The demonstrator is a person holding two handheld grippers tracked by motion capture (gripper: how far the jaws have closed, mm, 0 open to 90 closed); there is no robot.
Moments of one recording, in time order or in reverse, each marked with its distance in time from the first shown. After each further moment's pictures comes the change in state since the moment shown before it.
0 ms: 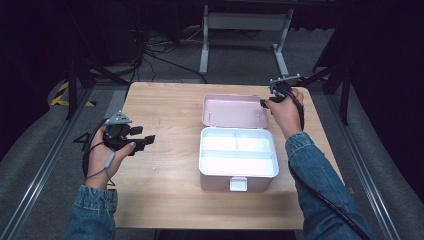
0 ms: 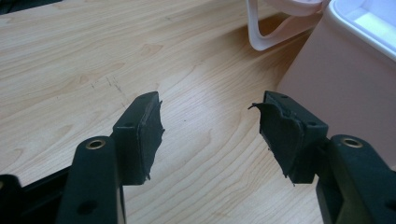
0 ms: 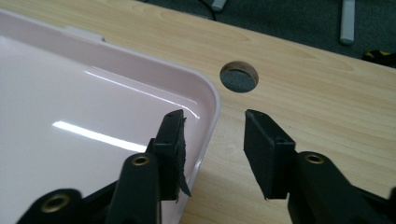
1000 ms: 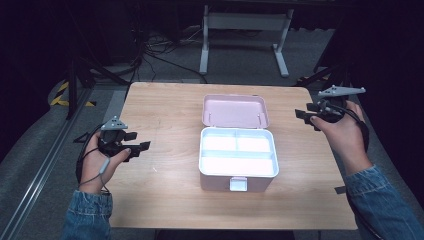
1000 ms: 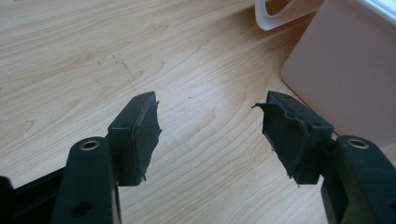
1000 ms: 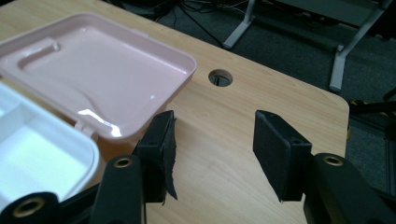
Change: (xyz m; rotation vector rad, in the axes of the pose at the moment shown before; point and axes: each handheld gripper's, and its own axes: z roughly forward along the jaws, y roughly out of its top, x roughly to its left) left arm 0.000 -0.015 -0.011 0.044 0.018 -0.012; right arm -0.041 -0.052 -0.142 -0.130 0.072 -0.148
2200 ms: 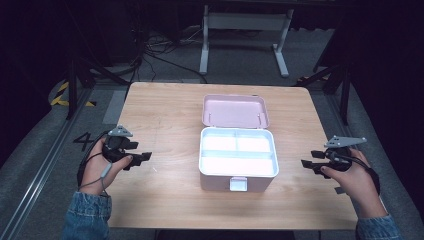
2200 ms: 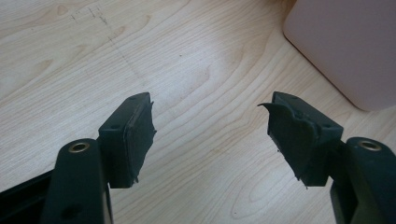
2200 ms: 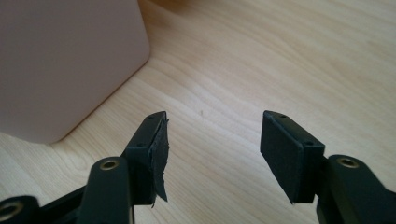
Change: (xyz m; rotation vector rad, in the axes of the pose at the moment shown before) left arm -0.001 -0.016 0.014 0.131 -0.031 0.012; right arm -0.004 -0.136 0.002 0.161 0.181 -0.032
